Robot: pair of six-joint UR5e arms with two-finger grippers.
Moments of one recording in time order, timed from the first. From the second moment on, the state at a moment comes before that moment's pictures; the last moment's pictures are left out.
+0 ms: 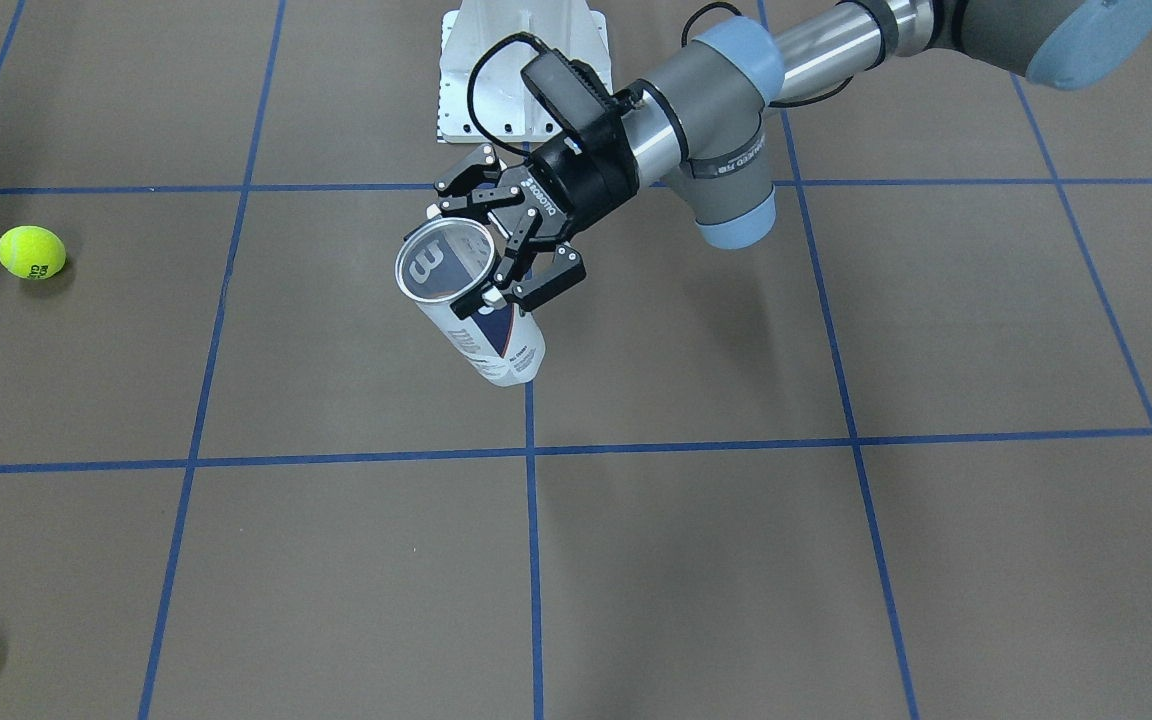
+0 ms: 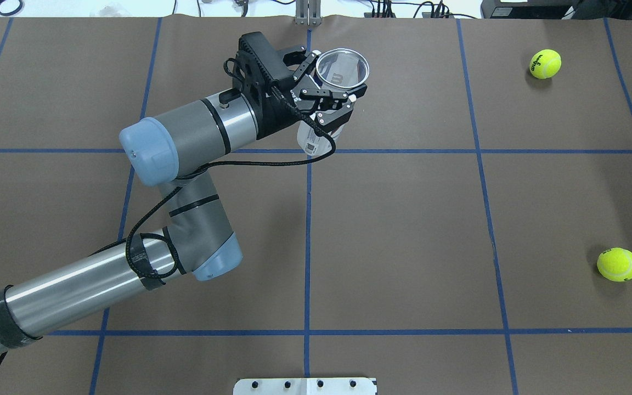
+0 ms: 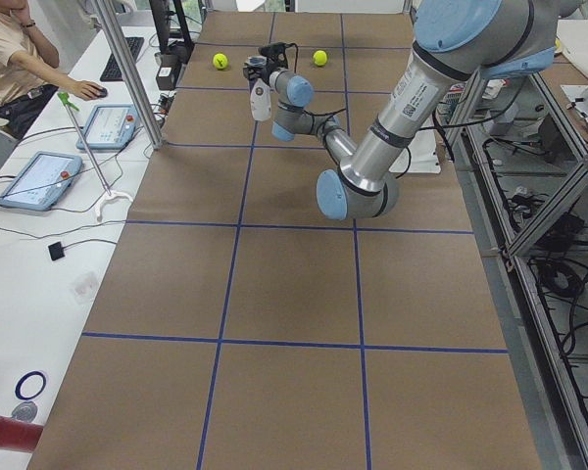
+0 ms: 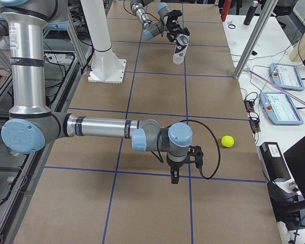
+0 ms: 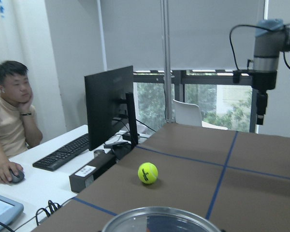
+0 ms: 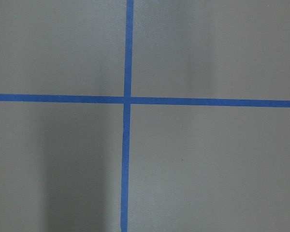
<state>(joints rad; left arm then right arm) -0.57 -2.35 -1.33 -3.11 -1.43 -0.37 1.56 -1.59 1.57 -1.50 2.31 0.03</state>
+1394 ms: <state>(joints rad) -0.42 -2.36 -1.02 -3.49 -1.19 -0.38 1.56 -1.59 1.57 -1.50 2.31 0.03</state>
